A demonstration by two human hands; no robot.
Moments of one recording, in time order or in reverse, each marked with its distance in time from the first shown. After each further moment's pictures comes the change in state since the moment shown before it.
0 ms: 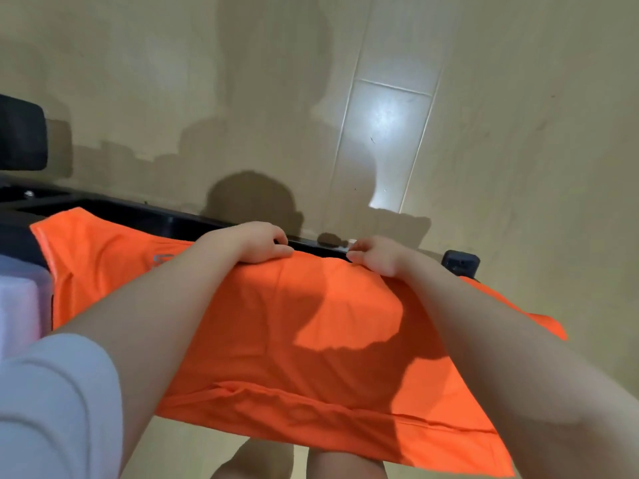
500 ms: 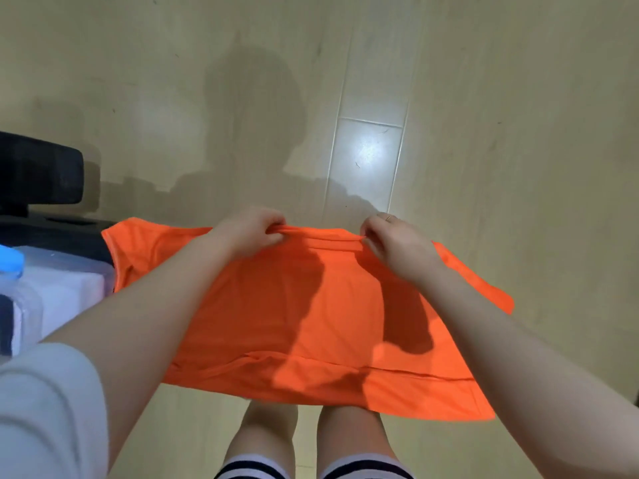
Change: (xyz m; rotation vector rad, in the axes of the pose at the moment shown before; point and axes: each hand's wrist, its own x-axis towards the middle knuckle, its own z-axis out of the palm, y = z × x) left_hand -0.091 0.005 -0.017 -0.027 0.441 0.264; right_hand -0.114 -0.019 -0.002 -0.271 0.687 -0.434
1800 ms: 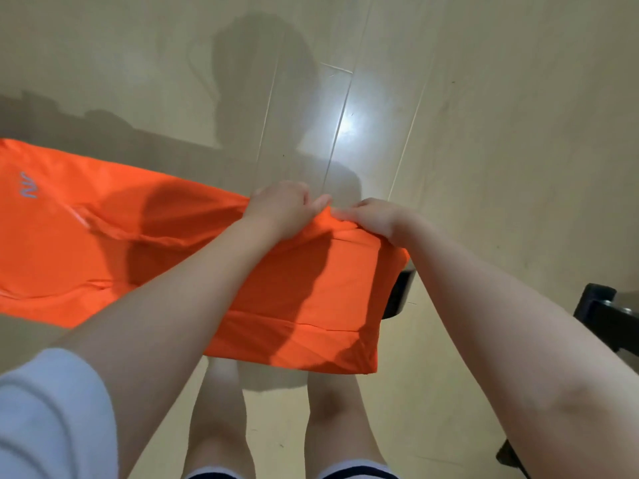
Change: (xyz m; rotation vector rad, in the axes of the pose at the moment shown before) left_hand 0.043 0.194 0.143 -0.019 0.147 -0.173; right_hand -0.067 0.127 -0.020 0.452 -0.499 0.614
